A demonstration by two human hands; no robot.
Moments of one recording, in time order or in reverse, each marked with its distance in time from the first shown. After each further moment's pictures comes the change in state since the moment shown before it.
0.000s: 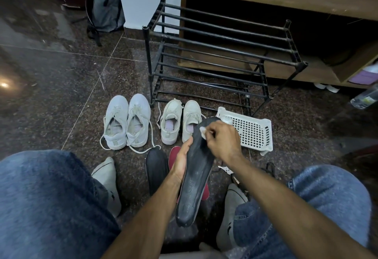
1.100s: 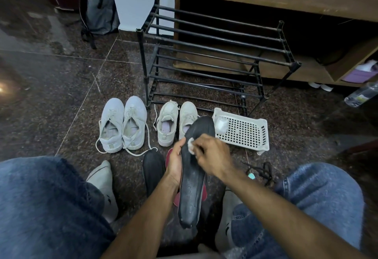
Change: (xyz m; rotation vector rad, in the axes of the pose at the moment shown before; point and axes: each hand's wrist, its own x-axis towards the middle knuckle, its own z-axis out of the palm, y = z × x) left_hand 0.000 0.001 -0.003 -0.103 0.054 -0.001; right_hand -0.028 -0.007 0.012 0.021 -0.104 -0.166
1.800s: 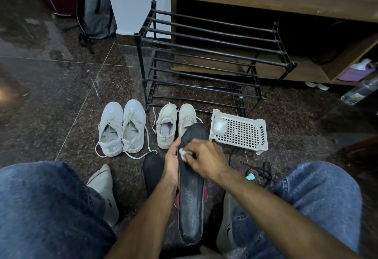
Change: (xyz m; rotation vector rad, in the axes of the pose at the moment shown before) left_hand -0.001 0.012 -0.004 -0.094 0.054 -0.001; right_hand -0.001 -0.015 -0.003 0.010 -0.108 -0.065
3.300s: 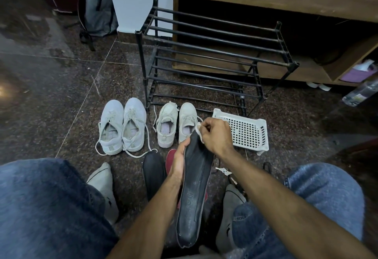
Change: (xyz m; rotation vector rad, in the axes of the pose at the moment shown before) left_hand 0.008 -0.015 0.007 0.109 -0.054 -0.047; right_hand 0.042 0.029 -0.011 0.219 0.291 0.342
